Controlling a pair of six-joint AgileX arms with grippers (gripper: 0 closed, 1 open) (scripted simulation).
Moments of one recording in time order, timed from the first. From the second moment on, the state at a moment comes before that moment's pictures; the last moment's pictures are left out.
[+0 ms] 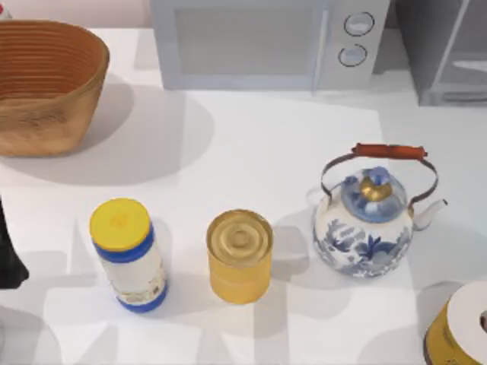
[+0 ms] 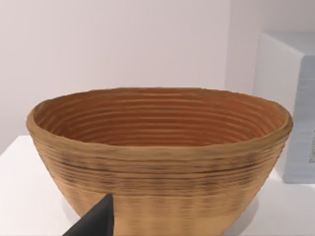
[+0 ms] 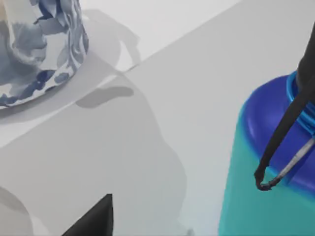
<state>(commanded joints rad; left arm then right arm) 0.00 0.00 0.00 0.00 0.00 0.00 -0.64 1.72 0.65 -0.13 -1.14 -1.17</state>
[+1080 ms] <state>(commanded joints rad) 0.00 0.00 0.00 0.00 0.00 0.00 -0.51 1.82 0.58 0.28 -1.08 -0.90</state>
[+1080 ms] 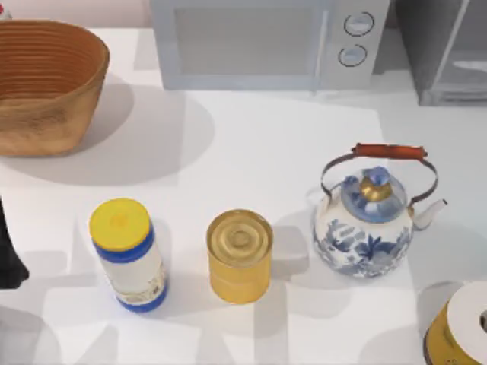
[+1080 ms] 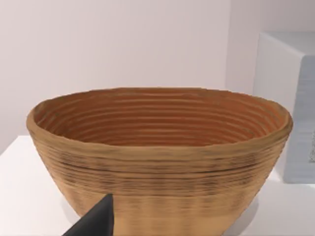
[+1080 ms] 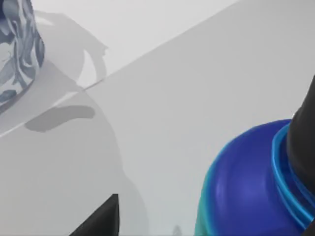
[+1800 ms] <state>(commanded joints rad) 0.00 0.00 0.00 0.00 0.00 0.00 -0.51 1.82 0.58 0.28 -1.08 -0.90</state>
